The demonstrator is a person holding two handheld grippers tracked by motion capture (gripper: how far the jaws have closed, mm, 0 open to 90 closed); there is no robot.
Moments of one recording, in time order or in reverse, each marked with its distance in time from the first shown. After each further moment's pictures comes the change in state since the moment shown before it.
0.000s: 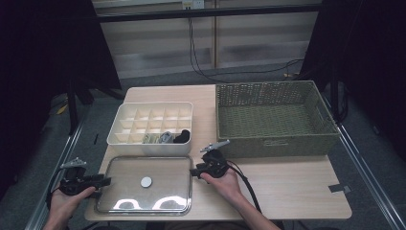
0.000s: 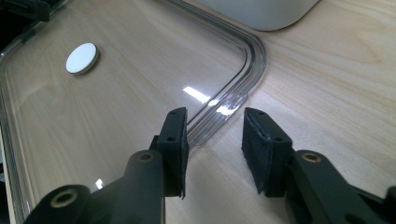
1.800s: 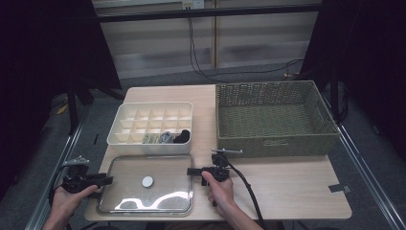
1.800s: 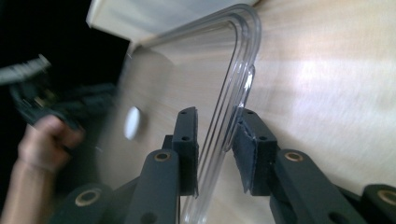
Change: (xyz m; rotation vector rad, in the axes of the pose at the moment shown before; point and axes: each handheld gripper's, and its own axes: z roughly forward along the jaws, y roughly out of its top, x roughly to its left) left arm 0.001 0.005 0.005 0.013 -0.030 0.005; right arm -0.011 -0.023 0.011 -0.121 0.213 0.544
